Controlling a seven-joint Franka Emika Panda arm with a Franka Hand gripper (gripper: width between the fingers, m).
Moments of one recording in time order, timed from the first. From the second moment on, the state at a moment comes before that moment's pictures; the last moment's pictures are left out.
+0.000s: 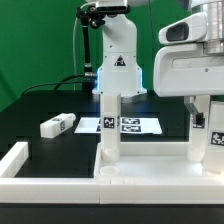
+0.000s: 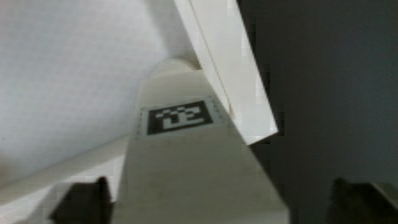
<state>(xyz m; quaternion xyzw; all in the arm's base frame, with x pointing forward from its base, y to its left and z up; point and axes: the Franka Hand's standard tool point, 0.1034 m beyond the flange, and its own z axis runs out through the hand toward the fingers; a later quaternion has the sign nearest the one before) 0.646 0.119 0.107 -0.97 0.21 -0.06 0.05</state>
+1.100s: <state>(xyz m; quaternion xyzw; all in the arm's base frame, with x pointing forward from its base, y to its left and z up) 0.642 0.103 0.103 -0.66 0.75 -0.01 0.08</state>
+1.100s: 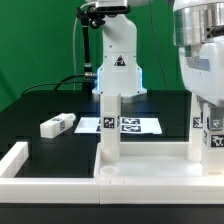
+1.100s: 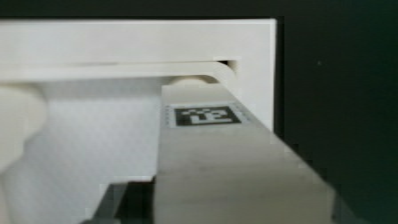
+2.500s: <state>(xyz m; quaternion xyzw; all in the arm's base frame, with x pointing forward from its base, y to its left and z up) 0.654 0.127 0.118 -0.99 0.09 -0.06 0.03</state>
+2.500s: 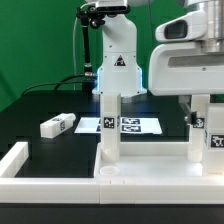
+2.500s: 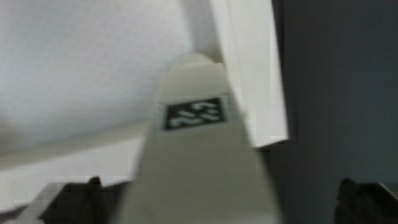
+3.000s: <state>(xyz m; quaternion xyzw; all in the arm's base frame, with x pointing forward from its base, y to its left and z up) 0.657 0.115 0.117 -0.97 0.21 -0.06 0.03</state>
